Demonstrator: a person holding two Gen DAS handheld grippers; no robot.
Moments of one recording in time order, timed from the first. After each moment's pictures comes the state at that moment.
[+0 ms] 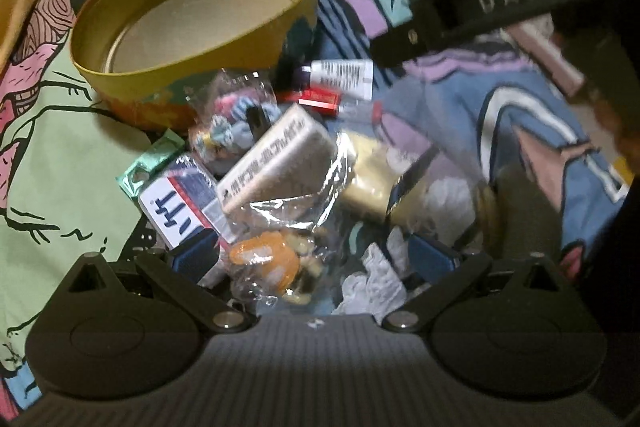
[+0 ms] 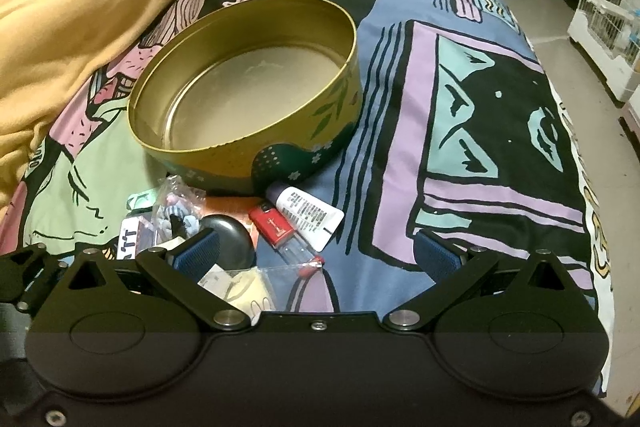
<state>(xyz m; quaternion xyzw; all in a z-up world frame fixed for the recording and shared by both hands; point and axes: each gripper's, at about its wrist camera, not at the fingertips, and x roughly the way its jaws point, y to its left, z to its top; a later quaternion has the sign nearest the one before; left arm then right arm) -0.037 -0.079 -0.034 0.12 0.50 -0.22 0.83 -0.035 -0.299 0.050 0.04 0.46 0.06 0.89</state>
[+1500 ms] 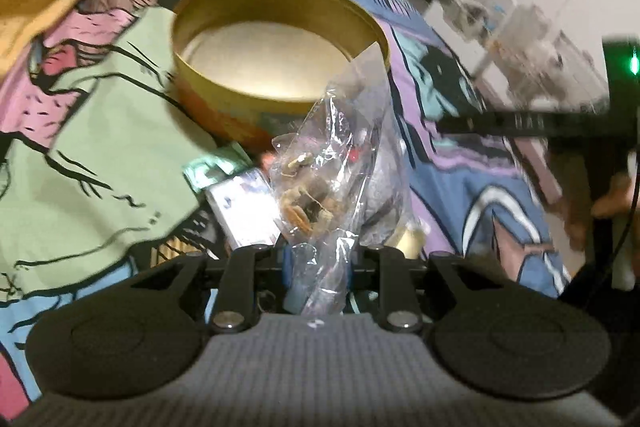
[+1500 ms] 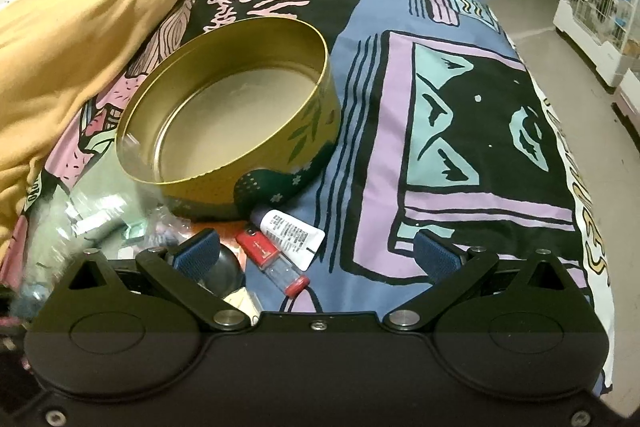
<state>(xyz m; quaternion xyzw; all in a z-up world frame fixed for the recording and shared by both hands) -0.043 0.004 0.021 -0.06 0.47 -0.18 0.86 -0.031 -0.322 0.057 0.08 0.44 0.03 0.89</state>
